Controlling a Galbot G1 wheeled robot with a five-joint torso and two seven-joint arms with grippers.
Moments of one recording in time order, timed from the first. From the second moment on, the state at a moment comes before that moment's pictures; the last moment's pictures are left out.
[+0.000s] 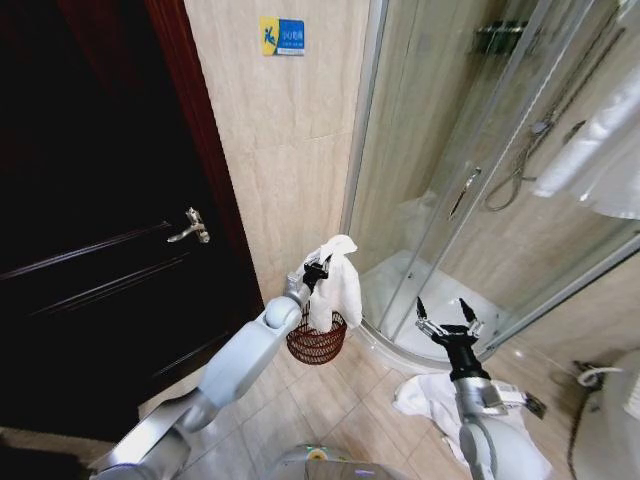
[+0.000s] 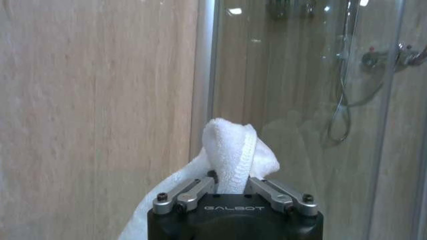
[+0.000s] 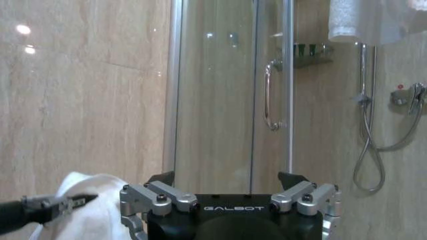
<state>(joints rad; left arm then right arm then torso) 0.61 -1.29 0.14 -1.30 -0.49 -0.07 -0.05 -1.66 1.52 0.76 2.23 0.17 0.11 -0.14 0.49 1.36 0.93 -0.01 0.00</state>
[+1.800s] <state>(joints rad) 0.51 -1.48 0.05 -0.72 -0.14 -0.31 -0.02 -1.64 1.50 0.76 2.27 0.19 0.13 -0.12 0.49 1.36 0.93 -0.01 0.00</state>
